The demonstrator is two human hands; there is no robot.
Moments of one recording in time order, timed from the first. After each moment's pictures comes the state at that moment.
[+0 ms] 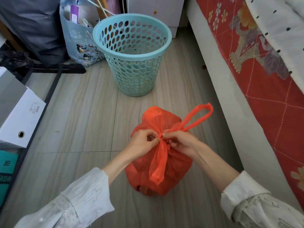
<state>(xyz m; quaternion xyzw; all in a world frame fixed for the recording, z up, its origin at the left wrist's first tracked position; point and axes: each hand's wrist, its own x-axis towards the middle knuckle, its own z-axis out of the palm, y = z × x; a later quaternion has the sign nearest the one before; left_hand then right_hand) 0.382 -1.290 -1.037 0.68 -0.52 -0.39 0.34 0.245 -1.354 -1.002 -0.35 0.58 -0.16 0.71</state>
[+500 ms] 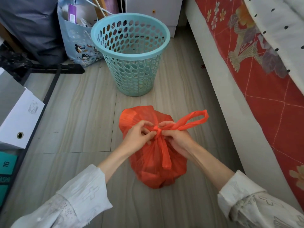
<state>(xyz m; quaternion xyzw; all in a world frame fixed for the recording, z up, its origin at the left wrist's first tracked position) 0.390 -1.291 -1.020 0.68 -0.46 -0.43 0.38 0.251 -1.347 -1.004 -0.41 0.47 -0.25 0.74</state>
